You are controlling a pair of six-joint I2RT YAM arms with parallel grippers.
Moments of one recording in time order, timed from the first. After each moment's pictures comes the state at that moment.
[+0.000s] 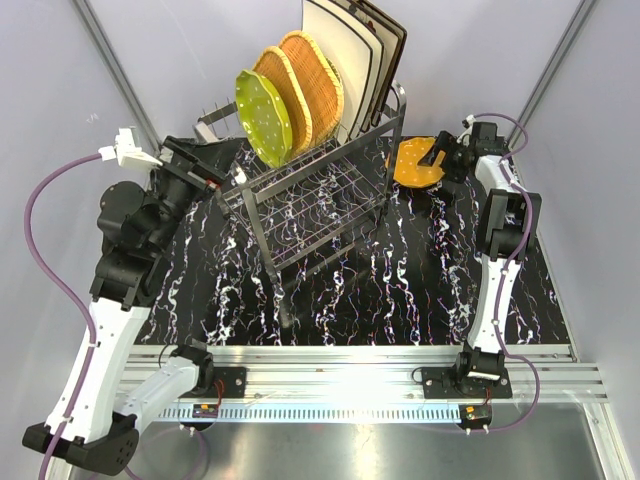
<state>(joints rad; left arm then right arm) -0.29 0.87 1.22 -0.21 0.06 -0.92 -0.13 2.44 2.04 -0.37 -0.45 0.36</state>
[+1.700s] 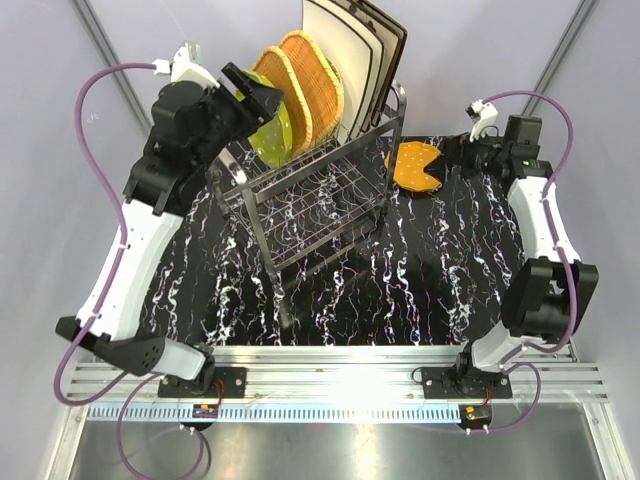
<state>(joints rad) -0.44 1.40 1.88 -0.54 -0.07 -0.77 -0.13 1.64 1.50 -0.44 -0.74 -0.18</state>
